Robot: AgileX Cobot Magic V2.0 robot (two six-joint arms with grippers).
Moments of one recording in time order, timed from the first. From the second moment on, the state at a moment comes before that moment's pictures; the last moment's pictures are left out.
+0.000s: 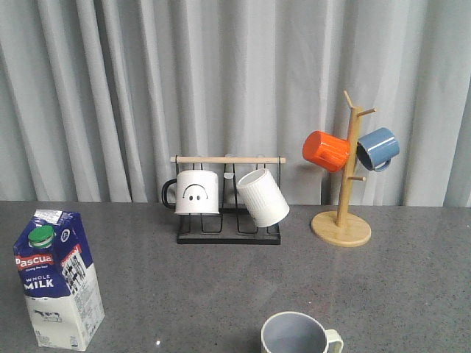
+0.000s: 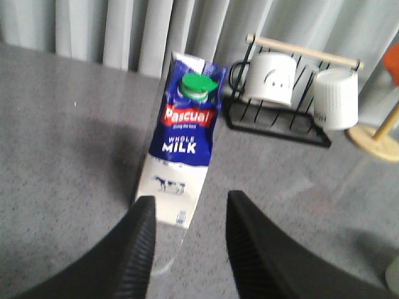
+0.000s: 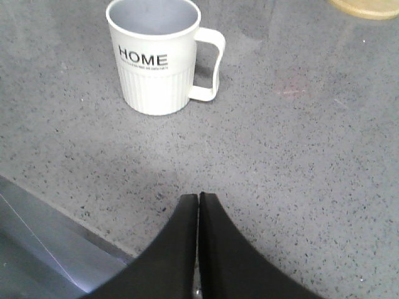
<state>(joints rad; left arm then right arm) -0.04 0.51 -0.59 -0.07 0.47 -0.19 0.35 0.38 -0.40 0.09 0.64 -0.15</state>
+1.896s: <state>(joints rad) -0.04 1.41 -1.70 -0.13 1.27 0.17 0.35 0.38 -0.35 0.08 0.61 -0.15</state>
